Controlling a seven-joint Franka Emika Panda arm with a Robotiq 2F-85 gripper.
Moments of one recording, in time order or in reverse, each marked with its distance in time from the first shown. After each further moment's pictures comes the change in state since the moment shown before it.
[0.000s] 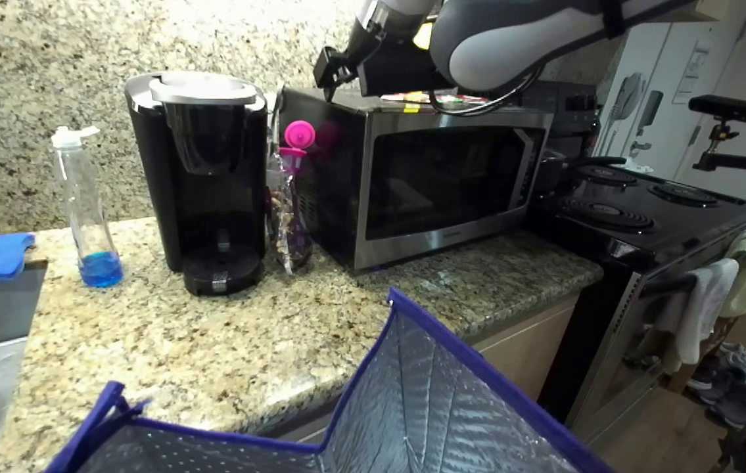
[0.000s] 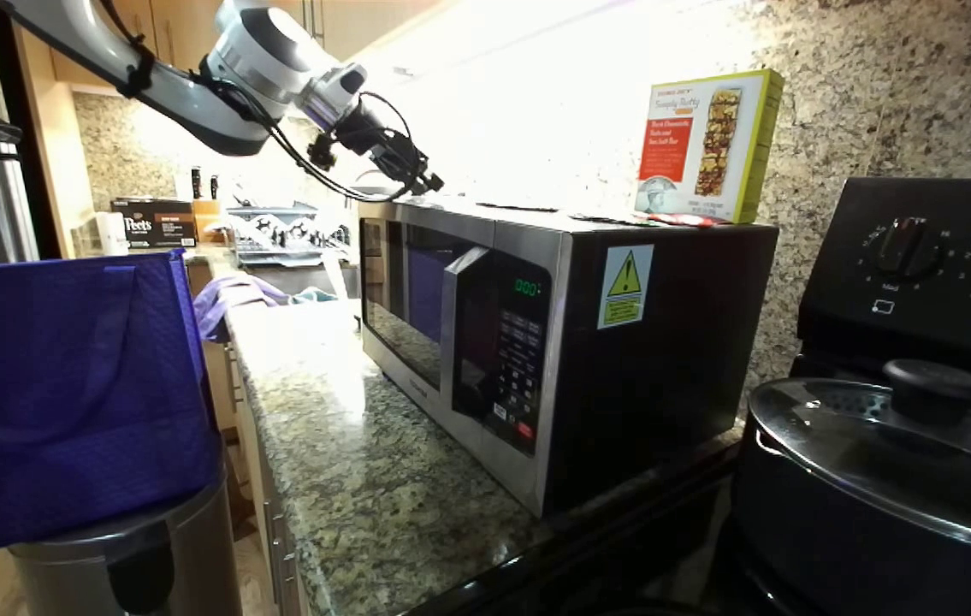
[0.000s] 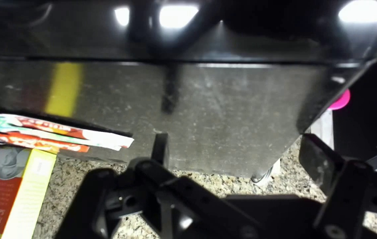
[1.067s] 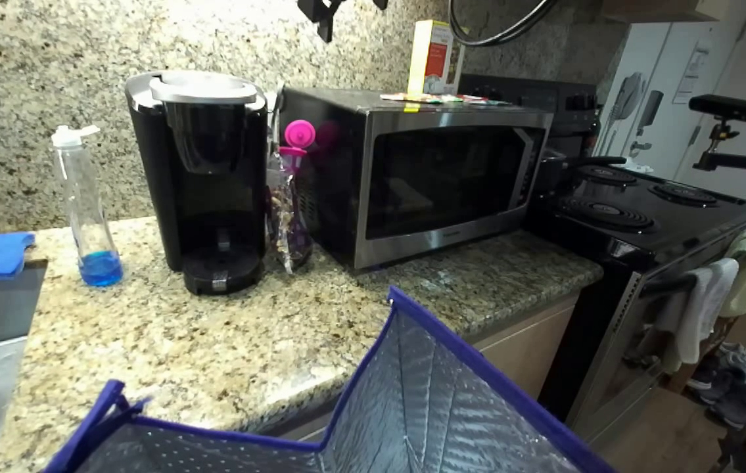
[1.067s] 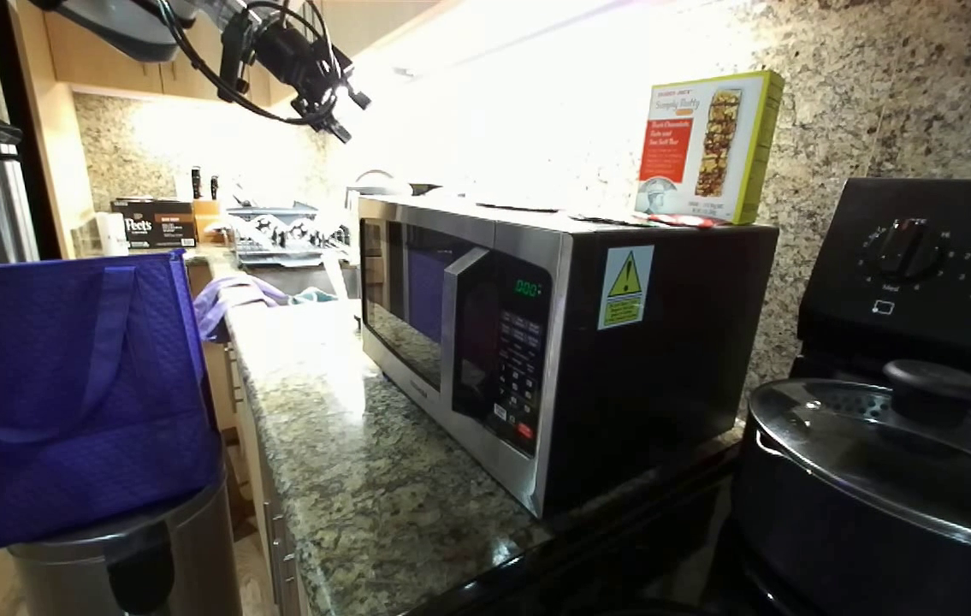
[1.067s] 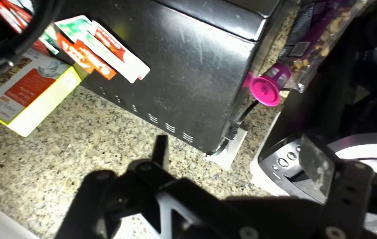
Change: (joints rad) arm -0.058 -0.080 0.357 0.239 -0.129 -0.575 -0.362
